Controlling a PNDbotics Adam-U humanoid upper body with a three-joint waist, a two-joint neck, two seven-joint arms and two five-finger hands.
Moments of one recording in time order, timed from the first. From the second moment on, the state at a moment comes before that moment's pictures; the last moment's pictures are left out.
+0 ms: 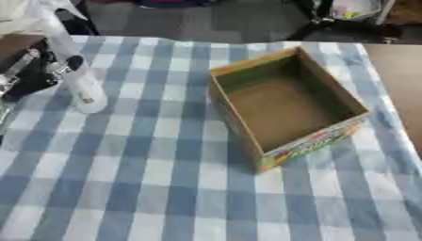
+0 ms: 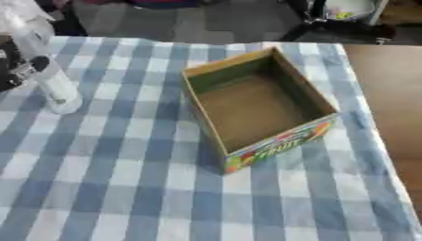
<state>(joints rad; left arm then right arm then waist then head) -0.62 0.70 0.12 -1.14 -0.06 -0.18 -0.34 0.01 -0.36 -0.31 -1.90 -0.33 -0.04 0.09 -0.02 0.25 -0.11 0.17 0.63</state>
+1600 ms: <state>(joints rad) -0.61 0.69 0.13 -1.15 -0.12 -0.16 -0.36 0.01 -0.34 -0.31 -1.88 -0.32 -0.03 0.10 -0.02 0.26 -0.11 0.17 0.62</state>
